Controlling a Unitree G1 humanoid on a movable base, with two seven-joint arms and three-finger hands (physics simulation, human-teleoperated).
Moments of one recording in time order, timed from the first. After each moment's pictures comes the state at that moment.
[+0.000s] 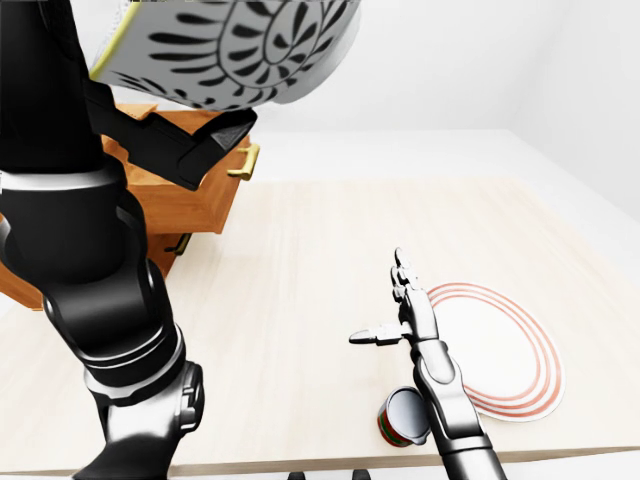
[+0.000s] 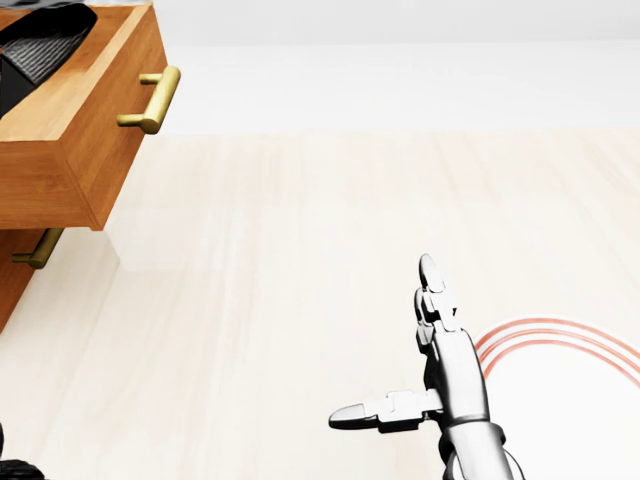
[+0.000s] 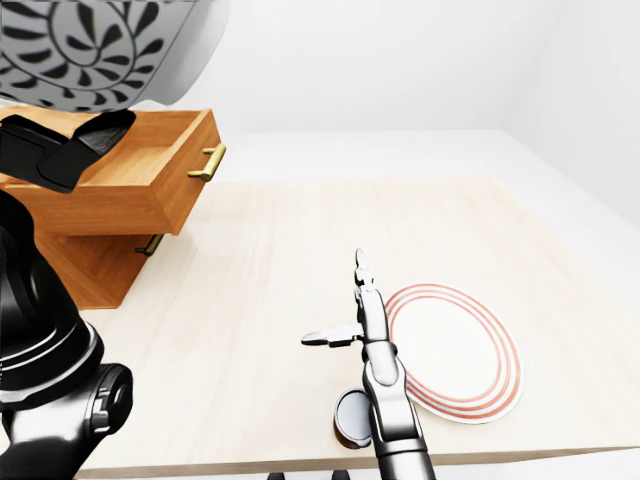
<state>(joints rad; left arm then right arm) -0.85 0.31 0.14 -0.54 0.38 0.09 -0.07 -0.02 0.01 0.04 0.08 -0.06 -0.05 0.01</state>
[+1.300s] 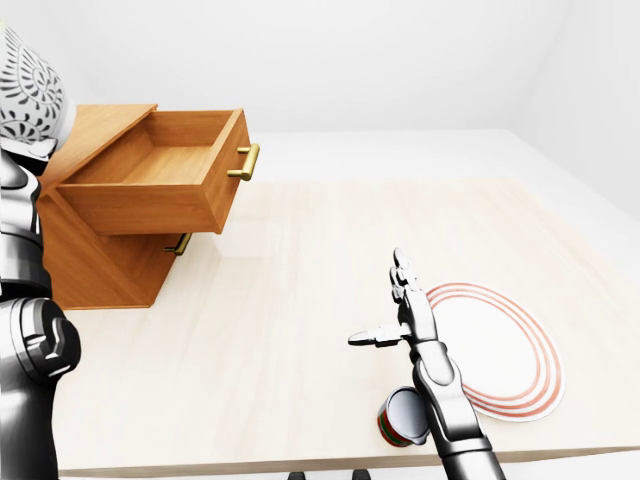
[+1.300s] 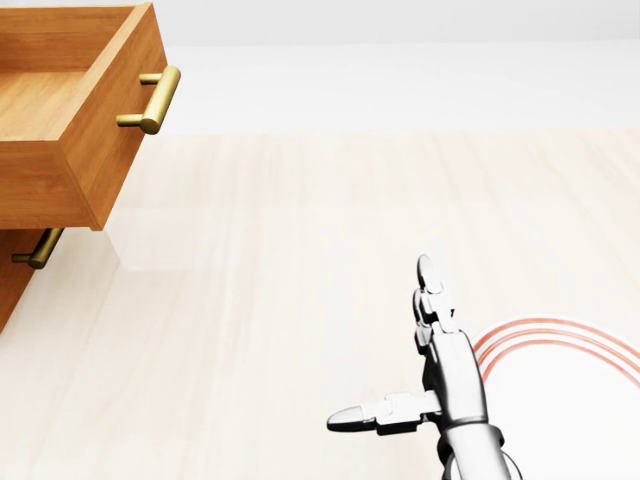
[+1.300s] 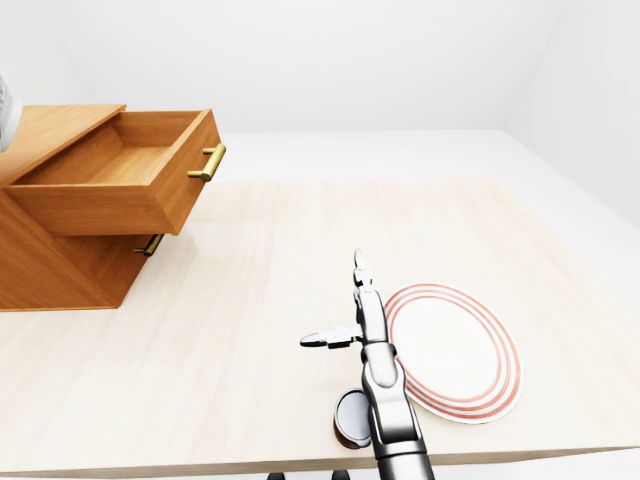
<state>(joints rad) -1.28 0.84 0.18 1.27 0.57 -0.09 0.52 -0.01 0.01 0.05 0.07 -0.07 -0.05 0.01</state>
